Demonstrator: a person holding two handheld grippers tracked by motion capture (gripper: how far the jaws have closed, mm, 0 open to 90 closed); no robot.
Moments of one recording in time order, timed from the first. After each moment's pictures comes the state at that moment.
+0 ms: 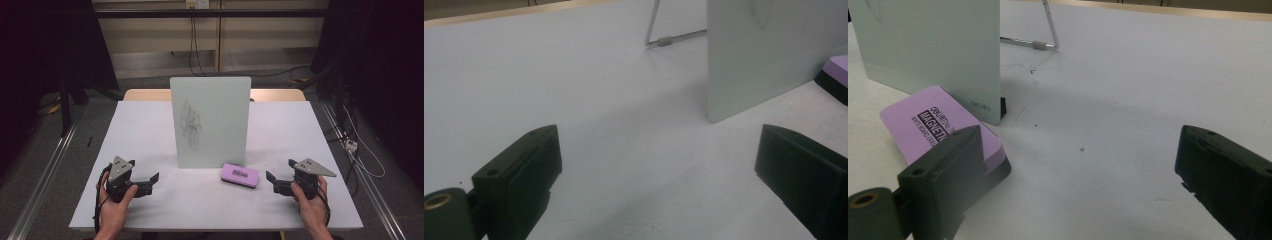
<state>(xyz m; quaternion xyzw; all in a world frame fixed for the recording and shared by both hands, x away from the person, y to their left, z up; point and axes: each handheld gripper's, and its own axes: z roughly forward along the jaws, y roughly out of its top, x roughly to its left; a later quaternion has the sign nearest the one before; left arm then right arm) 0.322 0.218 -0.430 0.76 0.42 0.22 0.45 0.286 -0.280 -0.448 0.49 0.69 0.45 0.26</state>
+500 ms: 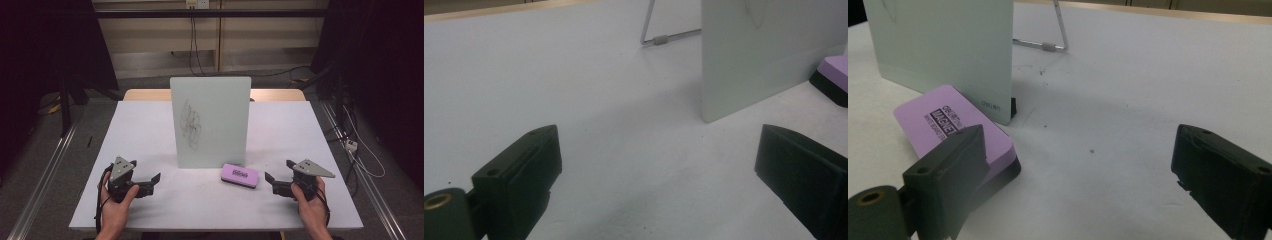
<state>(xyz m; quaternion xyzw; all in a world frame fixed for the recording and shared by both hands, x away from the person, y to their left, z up) 0.322 0.215 -0.430 0.76 0.42 0.22 0.45 0.284 -0.276 -0.449 0.49 0.70 0.46 0.26</state>
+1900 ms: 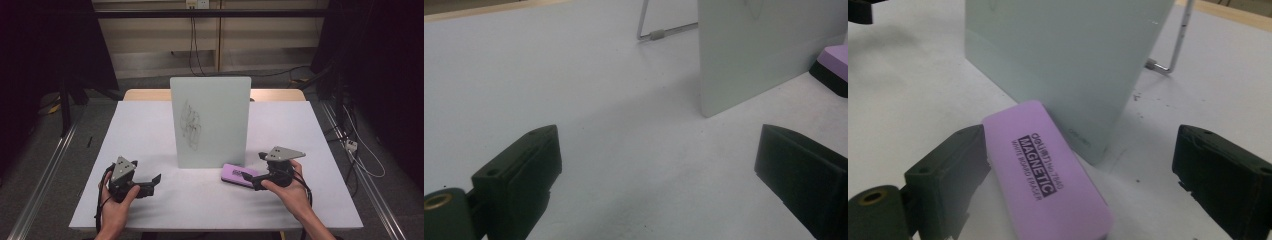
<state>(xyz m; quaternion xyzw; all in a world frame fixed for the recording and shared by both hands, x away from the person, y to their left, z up) 0.323 0.215 -0.432 0.77 0.41 0.22 0.44 0.321 -0.224 -0.423 0.37 0.79 0.45 0.17</state>
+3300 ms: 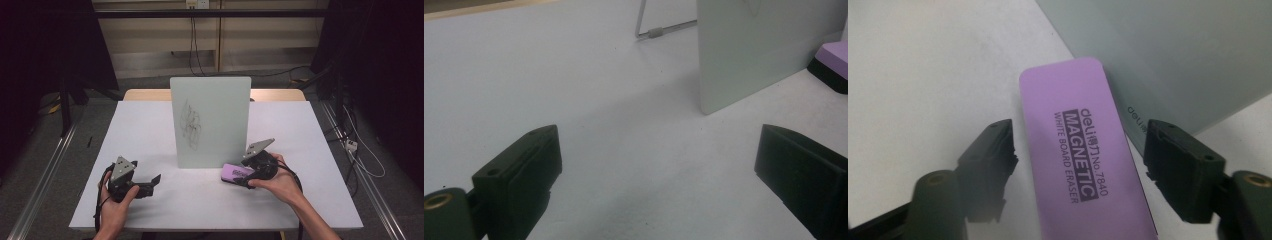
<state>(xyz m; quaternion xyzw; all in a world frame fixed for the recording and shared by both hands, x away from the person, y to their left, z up) 0.324 0.216 -0.432 0.77 0.40 0.21 0.44 0.353 -0.192 -0.421 0.27 0.90 0.33 0.07</state>
